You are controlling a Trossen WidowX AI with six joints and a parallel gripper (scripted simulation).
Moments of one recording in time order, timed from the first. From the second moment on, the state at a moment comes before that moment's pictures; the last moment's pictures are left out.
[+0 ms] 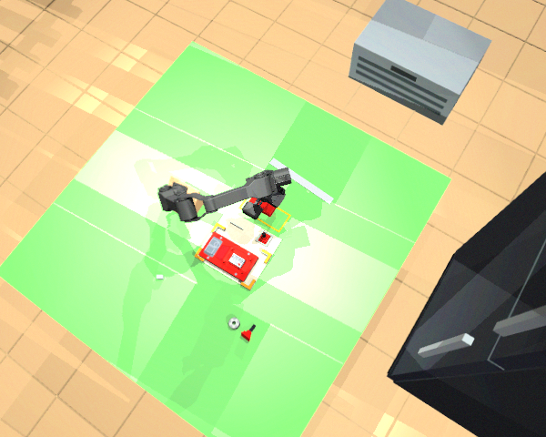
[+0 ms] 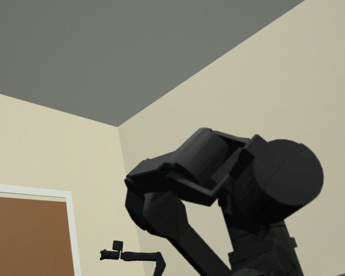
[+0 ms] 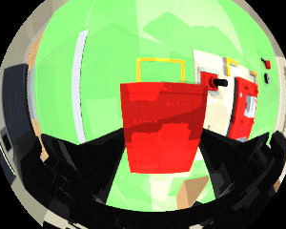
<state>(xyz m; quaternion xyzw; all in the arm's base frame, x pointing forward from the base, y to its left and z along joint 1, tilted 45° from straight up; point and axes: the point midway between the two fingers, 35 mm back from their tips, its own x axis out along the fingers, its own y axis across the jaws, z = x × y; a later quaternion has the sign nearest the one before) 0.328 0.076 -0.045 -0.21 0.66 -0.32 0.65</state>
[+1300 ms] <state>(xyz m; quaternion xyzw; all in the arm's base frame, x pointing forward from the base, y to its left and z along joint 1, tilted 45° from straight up) 0.327 0.061 -0.061 -0.21 0.66 -0.32 0.65</state>
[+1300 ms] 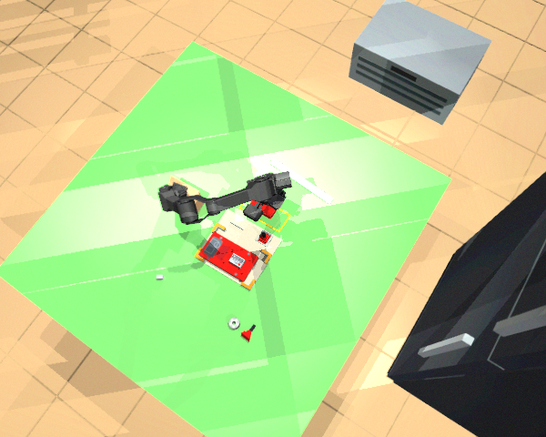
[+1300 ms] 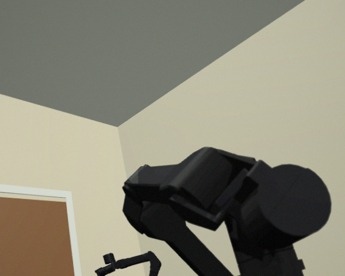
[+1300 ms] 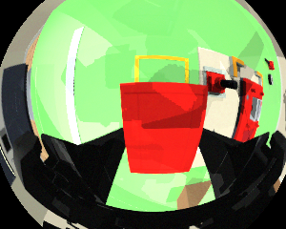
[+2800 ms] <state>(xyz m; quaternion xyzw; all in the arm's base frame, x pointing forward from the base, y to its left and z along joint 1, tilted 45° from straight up) 0.324 0.043 -0.079 -0.21 0.66 -0.32 0.65</state>
